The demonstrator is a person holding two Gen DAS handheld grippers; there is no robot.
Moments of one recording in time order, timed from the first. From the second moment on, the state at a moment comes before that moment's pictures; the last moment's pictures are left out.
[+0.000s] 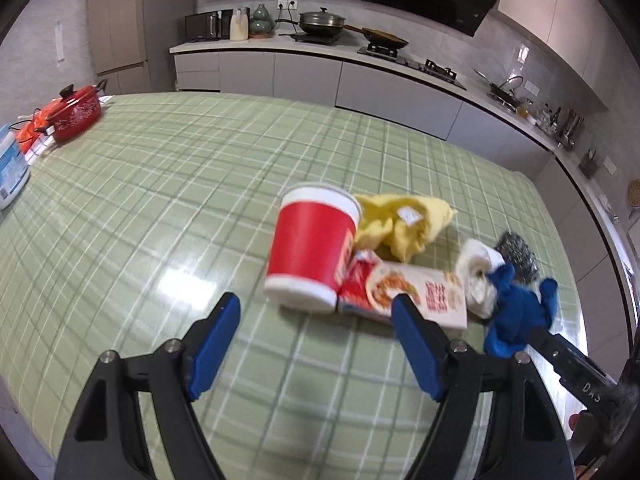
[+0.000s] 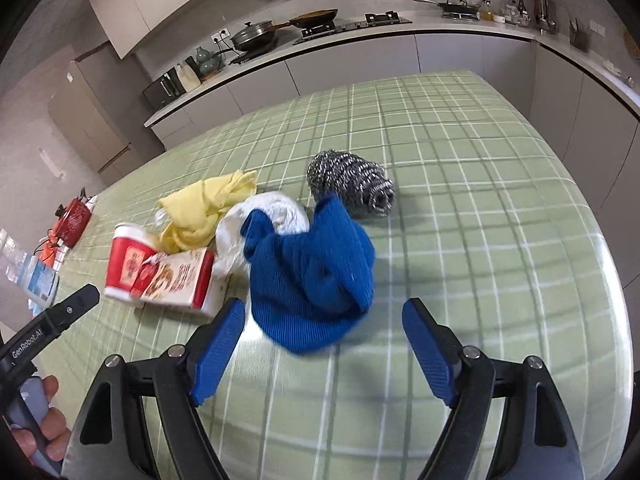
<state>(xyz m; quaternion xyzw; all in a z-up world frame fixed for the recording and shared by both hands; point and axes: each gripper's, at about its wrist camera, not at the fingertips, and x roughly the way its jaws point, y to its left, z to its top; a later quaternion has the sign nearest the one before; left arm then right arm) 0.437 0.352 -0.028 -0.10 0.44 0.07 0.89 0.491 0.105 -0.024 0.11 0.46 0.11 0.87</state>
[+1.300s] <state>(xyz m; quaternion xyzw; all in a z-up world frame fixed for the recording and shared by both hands) 0.426 0.400 -0.035 -0.14 0.43 0.02 0.89 0.478 0.109 -0.026 0.14 0.45 0.09 0.88</state>
